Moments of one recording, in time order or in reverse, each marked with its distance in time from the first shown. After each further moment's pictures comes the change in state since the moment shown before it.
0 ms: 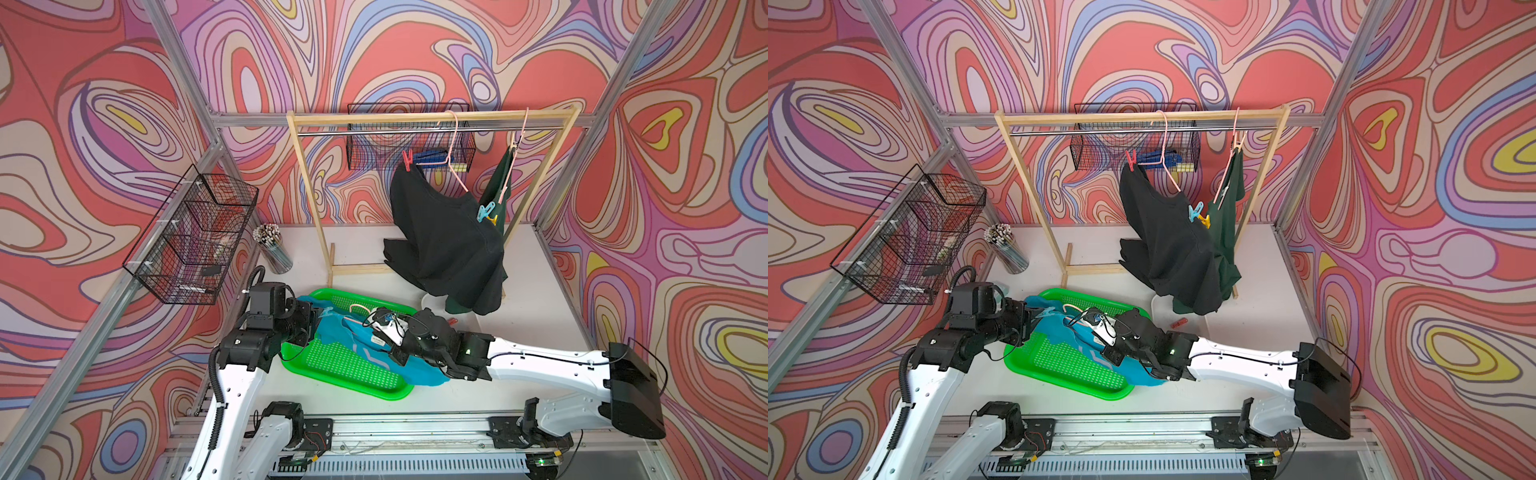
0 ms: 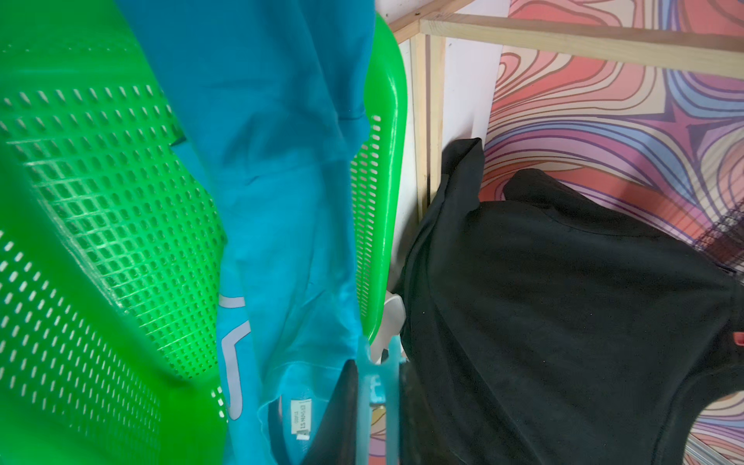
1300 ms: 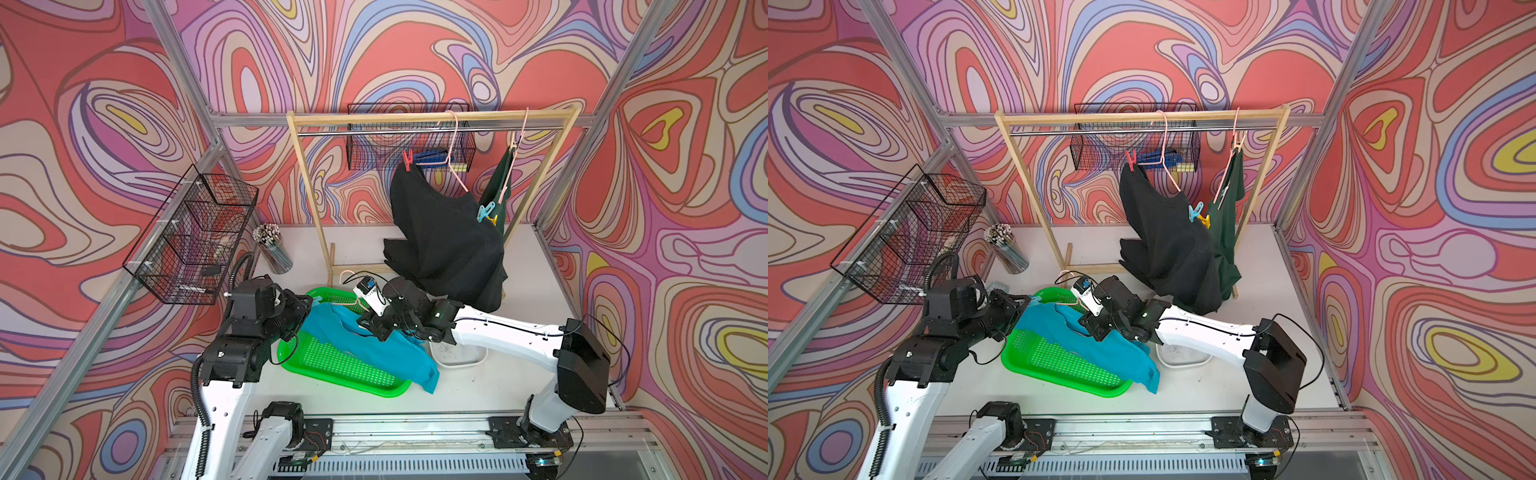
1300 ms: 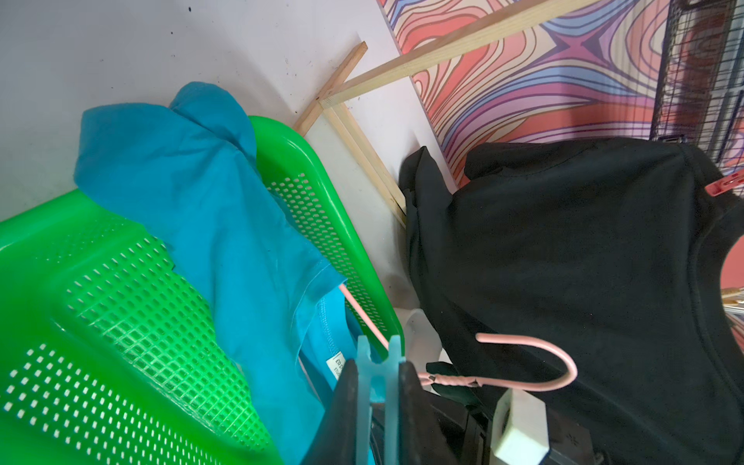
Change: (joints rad) left arm 0.000 -0.045 0.126 -0.044 -0.099 0.436; right arm -0.135 0.275 0.335 -0.230 -0.219 0.236
